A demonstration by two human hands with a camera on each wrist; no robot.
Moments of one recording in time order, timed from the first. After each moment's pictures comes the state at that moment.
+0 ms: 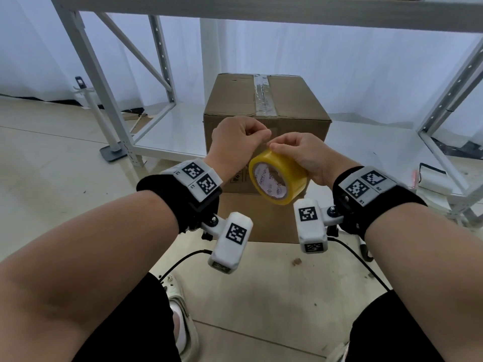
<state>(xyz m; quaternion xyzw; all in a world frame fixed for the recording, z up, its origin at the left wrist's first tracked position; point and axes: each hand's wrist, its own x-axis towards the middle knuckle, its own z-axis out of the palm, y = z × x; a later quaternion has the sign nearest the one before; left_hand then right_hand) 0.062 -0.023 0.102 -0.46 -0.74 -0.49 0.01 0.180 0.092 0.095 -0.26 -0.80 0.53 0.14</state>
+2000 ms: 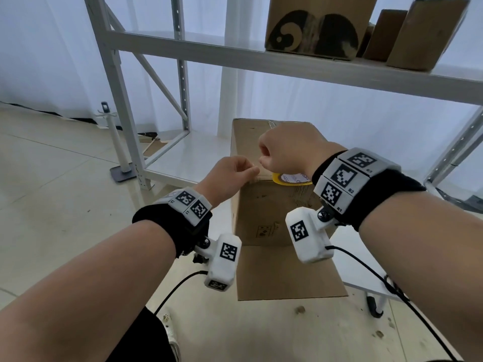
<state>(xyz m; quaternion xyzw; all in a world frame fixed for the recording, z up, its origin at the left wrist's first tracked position) -0.001 -0.039 0.103 -0.43 -0.73 -0.51 -0.16 0.102 0.066 0.198 -0.11 -0.98 -0.16 0.07</state>
